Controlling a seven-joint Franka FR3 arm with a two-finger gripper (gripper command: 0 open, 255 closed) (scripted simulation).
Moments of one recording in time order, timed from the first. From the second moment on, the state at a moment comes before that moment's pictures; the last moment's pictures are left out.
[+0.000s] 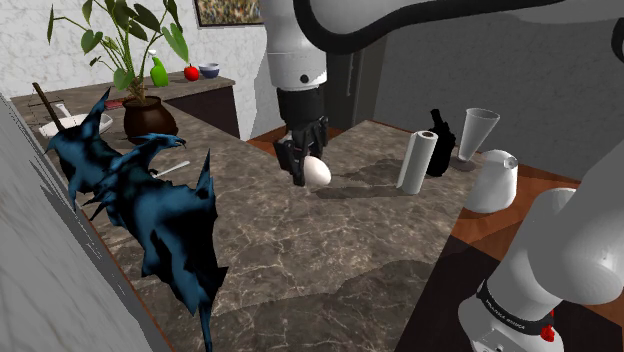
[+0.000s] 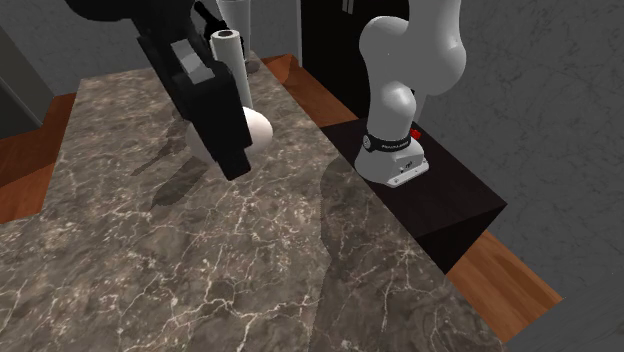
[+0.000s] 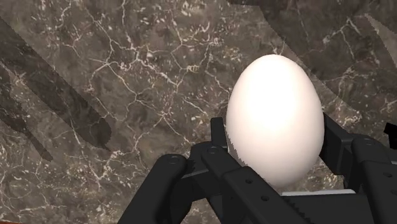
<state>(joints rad) 0.14 -0.16 0.40 -1.89 0.09 1.63 0.29</state>
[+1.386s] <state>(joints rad) 0.06 -0.41 0.21 -2.01 0.07 1.49 0.01</state>
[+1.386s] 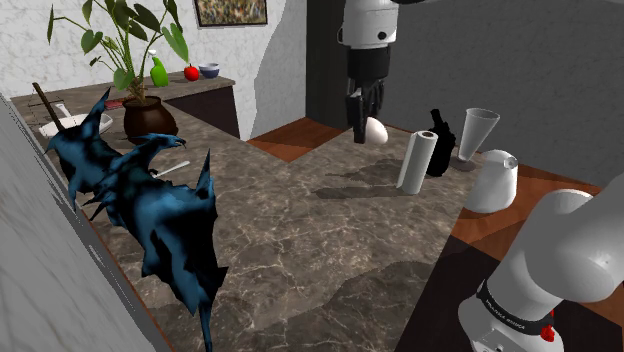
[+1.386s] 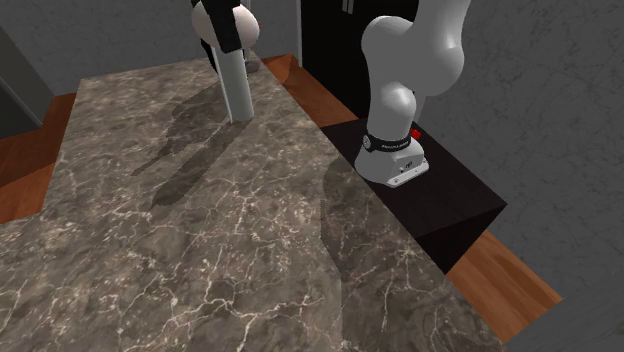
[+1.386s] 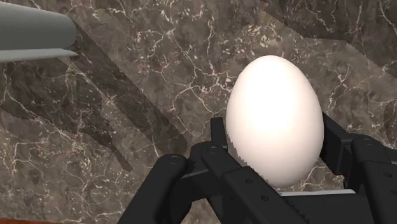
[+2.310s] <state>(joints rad) -0.05 -0.57 -0.05 -2.15 -0.07 1.48 -0.33</state>
